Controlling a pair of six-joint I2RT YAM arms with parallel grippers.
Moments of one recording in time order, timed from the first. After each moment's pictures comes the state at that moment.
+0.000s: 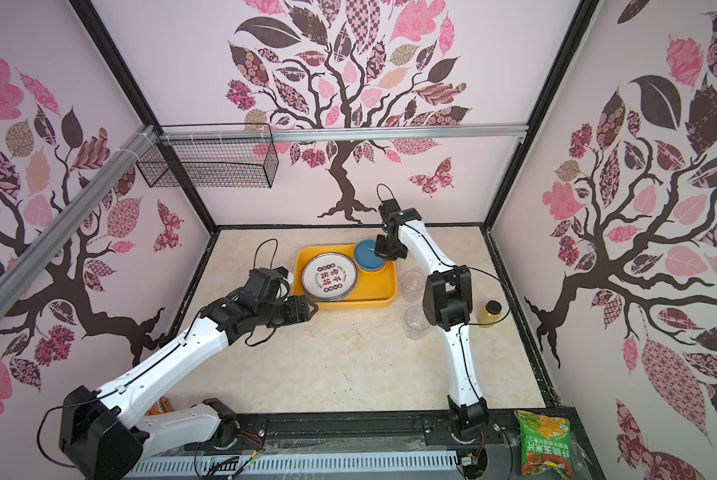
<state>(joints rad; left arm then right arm) -0.55 1.19 0.96 -0.64 0.16 -0.65 0.31 2.32 2.26 -1.16 -0.05 0.47</state>
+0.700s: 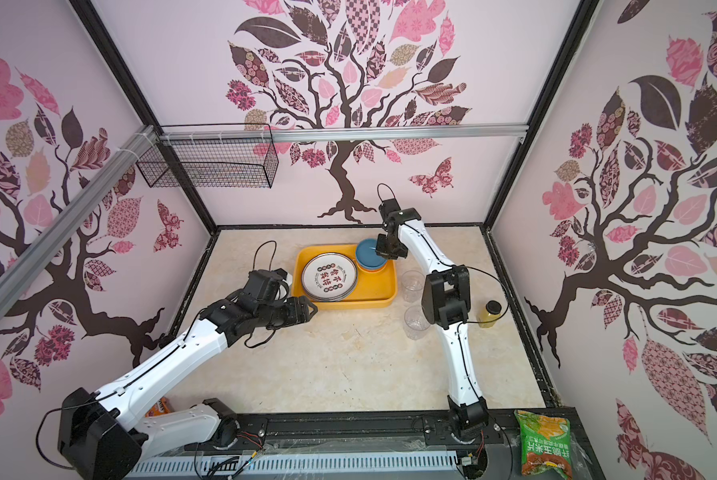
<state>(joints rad) -0.55 1.18 0.94 -0.63 0.16 -0.67 0.31 2.35 2.30 -1.16 -0.02 0.48</state>
